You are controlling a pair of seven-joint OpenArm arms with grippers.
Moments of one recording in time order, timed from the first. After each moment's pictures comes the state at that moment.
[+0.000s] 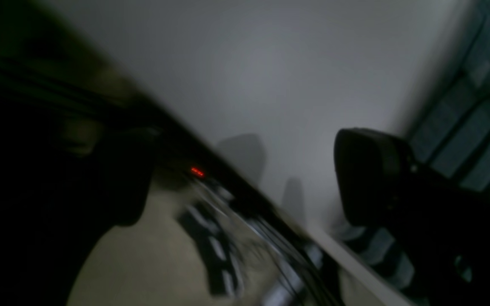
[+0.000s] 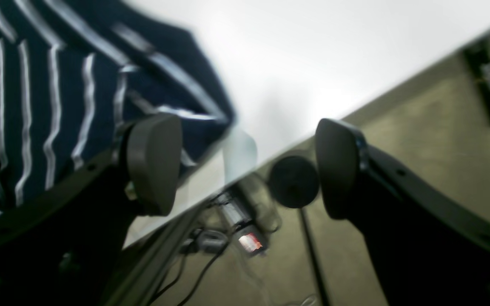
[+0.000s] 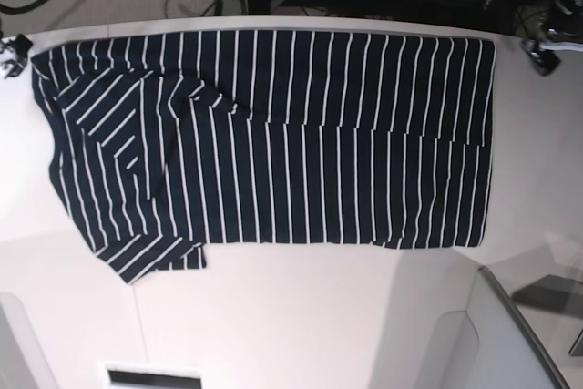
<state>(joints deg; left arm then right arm) 27.0 -15.1 -49.2 82.6 -31.6 -9.0 34.5 -14.4 1.6 58.7 93.5 16.7 24.0 -58.6</state>
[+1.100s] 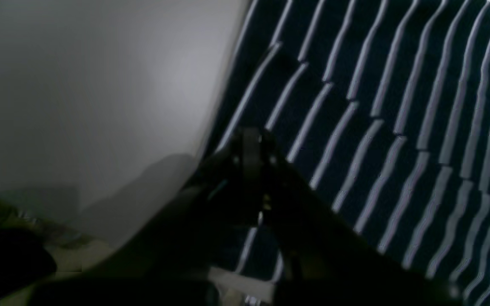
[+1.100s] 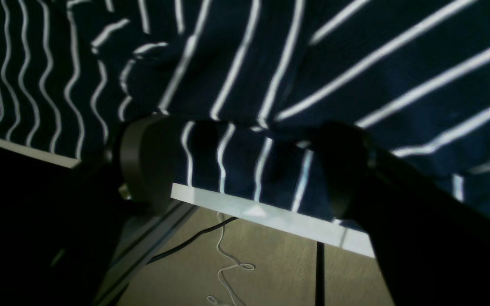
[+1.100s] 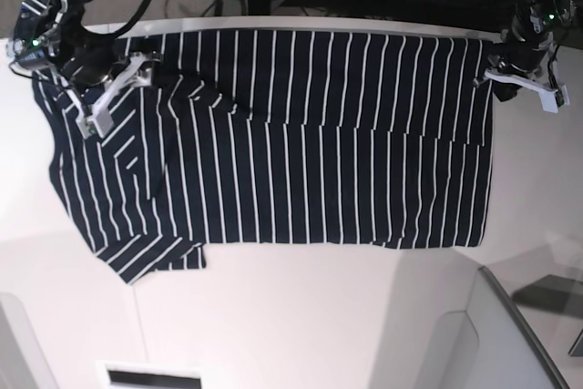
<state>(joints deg) 25.4 -12.7 -31.8 89.8 -31.7 -9.4 33.8 -14.0 -5.8 29.4 95.6 16.9 37.3 -67.2</state>
